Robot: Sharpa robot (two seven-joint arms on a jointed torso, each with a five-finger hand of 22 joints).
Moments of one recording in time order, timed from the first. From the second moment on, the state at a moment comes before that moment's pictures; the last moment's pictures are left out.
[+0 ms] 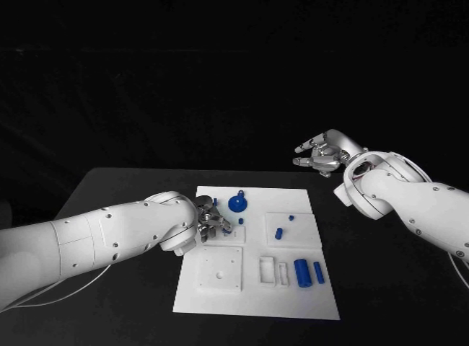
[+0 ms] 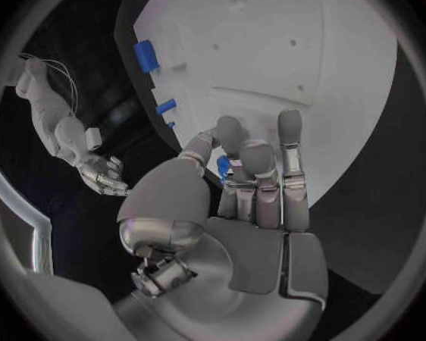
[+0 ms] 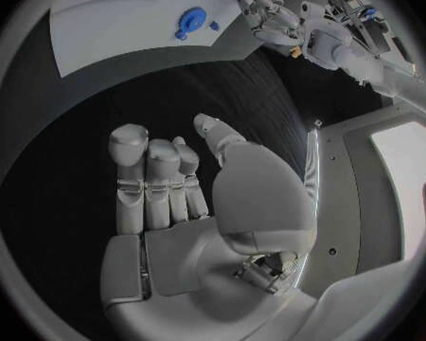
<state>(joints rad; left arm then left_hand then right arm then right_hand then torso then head) 1.35 -0.54 -0.24 1.24 -0.84 -0.16 -0.44 1.03 0.11 0.19 -0.18 0.59 1.19 0.05 0.07 0.42 1.48 -0.09 0.76 0.30 1.40 -0.14 1.18 0.50 0.02 1.23 -0.13 0.48 1.10 1.14 -0.76 0.32 1.35 -1.28 -0.36 -0.22 1.26 -0.14 0.29 -0.04 0.37 1.02 0.11 0.07 0.06 1.27 0.00 1.03 1.16 1.44 -0.08 0.99 1.00 0.09 1.47 -0.10 0.70 1.31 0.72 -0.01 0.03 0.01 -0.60</state>
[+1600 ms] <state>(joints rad) 1.35 -0.55 -0.24 1.25 -0.91 -0.09 -0.44 1.04 0.13 0.12 -0.14 0.41 1.19 0.05 0.07 0.87 1.48 -0.09 0.77 0.30 1.40 -0.14 1.18 0.50 0.02 1.26 -0.12 0.39 1.19 1.14 -0.76 0.32 1.35 -1.27 -0.36 -0.22 1.26 -0.14 0.30 -0.03 0.38 1.02 0.11 0.07 0.06 1.27 0.00 1.03 1.16 1.44 -0.07 0.99 1.00 0.08 1.47 -0.10 0.70 1.31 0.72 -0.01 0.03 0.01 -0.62</state>
